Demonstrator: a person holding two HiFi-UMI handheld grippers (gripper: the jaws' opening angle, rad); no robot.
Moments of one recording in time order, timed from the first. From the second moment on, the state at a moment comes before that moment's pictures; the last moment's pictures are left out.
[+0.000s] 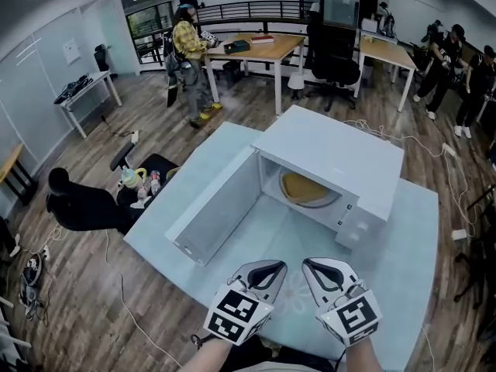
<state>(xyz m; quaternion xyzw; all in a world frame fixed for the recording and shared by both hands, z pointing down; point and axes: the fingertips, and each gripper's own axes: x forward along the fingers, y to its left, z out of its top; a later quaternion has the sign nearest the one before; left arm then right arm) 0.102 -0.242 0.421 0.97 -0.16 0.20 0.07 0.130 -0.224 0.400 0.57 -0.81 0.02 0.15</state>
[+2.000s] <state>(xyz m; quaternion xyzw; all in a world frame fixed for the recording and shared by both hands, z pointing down) 0.118 -0.369 0.552 0.94 0.01 0.26 0.20 0.210 -0.459 0.552 0.69 -0.62 0.15 0.33</state>
